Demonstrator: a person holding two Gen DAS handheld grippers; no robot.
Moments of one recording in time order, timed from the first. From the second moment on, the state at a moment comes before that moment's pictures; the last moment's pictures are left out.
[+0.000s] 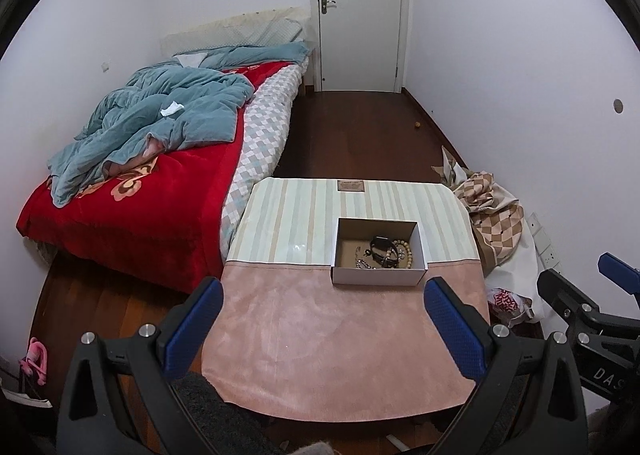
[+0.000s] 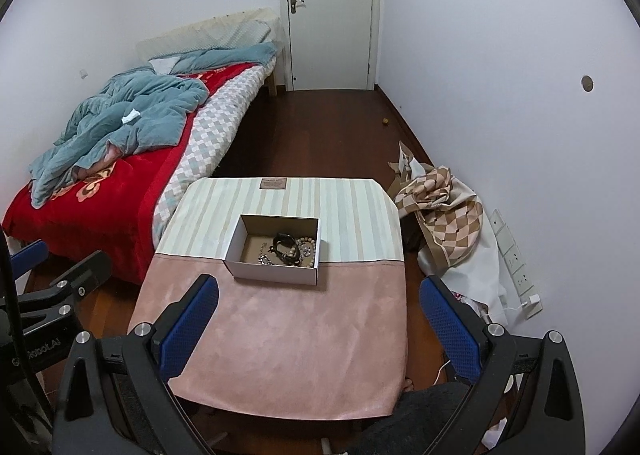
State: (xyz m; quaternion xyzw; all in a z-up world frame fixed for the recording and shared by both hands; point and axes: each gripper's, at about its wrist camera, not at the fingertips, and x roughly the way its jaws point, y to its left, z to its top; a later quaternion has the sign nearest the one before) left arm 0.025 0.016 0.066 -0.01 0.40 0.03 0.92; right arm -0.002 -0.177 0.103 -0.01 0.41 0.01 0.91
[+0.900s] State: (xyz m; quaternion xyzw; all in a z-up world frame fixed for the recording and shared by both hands) left arm 0.107 0.007 0.020 0.00 0.46 0.05 0.89; right arm 0.107 -0.183 0.047 -0.01 0.45 -0.02 0.89
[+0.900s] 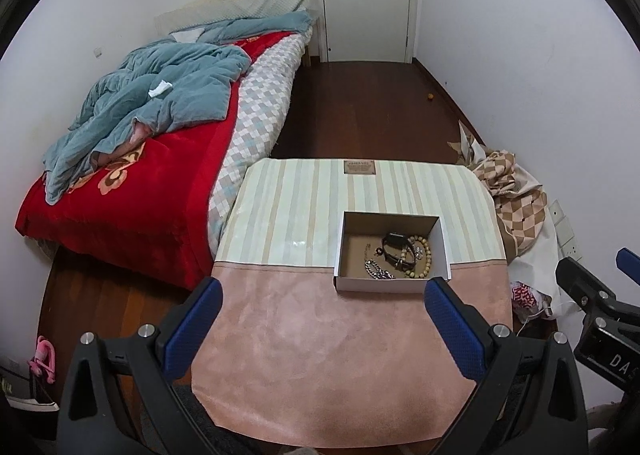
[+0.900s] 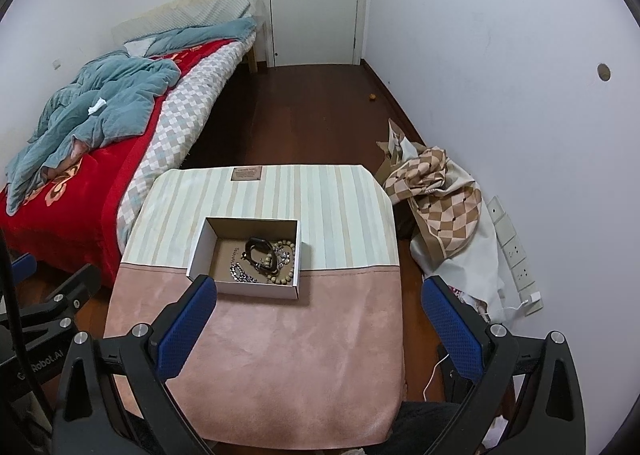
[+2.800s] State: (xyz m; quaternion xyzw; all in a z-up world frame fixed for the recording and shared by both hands) left arm 0.107 0.008 0.013 0.00 0.46 0.06 0.89; right arm 0.107 -0.181 0.037 -0.02 0.46 -0.02 0.89
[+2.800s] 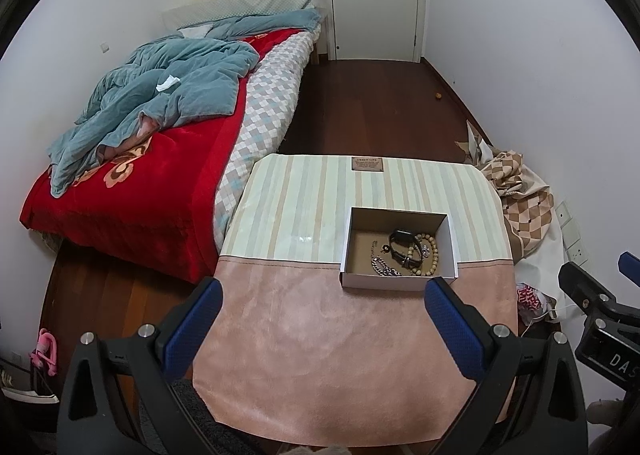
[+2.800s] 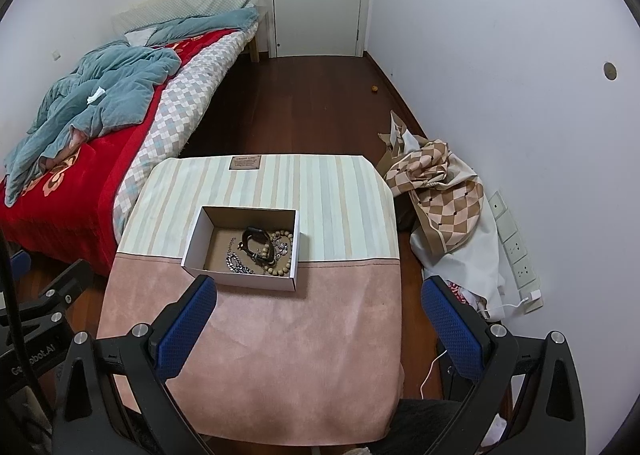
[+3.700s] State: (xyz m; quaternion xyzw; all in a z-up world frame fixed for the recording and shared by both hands) left arm 0.107 0.007 0.017 0.00 0.46 0.07 0.89; right arm 0.108 -0.180 0.038 -0.02 0.46 -0.02 0.89
